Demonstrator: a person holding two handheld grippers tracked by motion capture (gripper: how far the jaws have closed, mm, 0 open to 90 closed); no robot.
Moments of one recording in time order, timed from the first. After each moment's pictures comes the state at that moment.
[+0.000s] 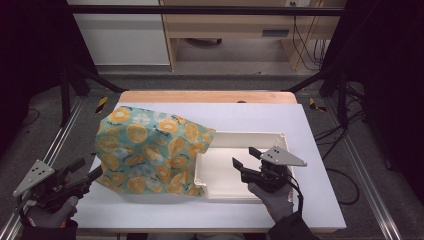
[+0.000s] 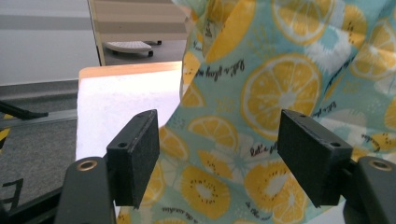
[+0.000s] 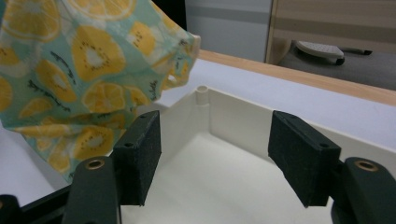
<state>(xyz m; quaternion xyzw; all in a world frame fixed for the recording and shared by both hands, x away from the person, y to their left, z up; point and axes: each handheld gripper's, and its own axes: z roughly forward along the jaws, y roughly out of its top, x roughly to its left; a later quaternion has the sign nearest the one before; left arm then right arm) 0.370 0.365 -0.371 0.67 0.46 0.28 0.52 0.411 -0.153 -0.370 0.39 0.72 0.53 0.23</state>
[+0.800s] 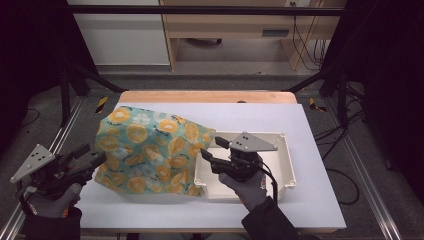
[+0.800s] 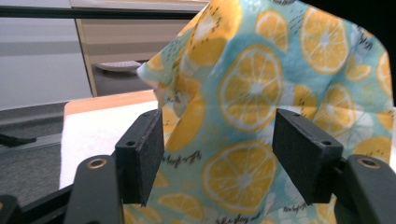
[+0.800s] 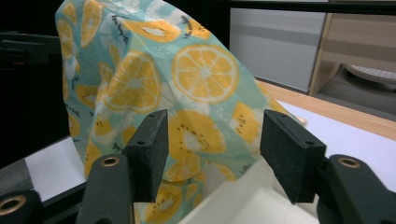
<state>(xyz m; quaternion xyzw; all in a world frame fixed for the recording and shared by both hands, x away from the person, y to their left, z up) 0.382 0.343 -0.331 0.67 0.43 0.28 0.54 0.423 -0.085 -0.332 0.33 0.73 0.57 0.19</state>
